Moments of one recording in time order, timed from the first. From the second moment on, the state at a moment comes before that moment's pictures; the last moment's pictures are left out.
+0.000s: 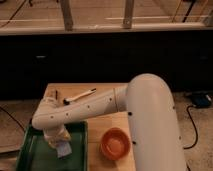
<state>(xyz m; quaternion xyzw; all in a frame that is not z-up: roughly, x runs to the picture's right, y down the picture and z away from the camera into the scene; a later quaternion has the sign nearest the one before) -0.261 0.282 0.726 -0.18 -0.35 -0.78 0.48</state>
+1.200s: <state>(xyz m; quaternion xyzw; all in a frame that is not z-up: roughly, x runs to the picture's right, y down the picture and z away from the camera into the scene) -0.183 0.295 0.722 -0.19 -0.35 -0.76 0.52</state>
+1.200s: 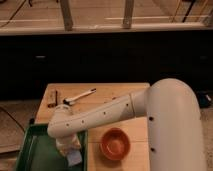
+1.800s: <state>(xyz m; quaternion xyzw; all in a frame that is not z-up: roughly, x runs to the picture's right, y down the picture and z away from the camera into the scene) -0.259 0.262 0.729 -0.15 -0.37 -0.80 0.46</state>
